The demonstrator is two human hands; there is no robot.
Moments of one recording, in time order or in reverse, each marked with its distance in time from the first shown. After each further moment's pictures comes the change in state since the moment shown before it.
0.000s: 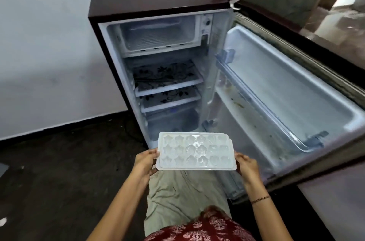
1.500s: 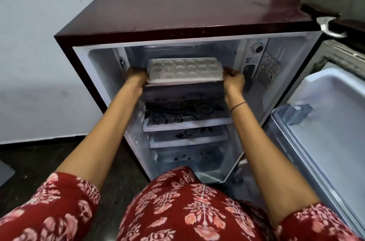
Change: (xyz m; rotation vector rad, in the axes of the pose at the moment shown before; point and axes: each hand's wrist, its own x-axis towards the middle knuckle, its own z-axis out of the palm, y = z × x) left_hand 0.262 0.368 0.073 0.030 0.234 0.550; right_hand 0.274 -0.283 0.330 0.014 -0.176 -0.514
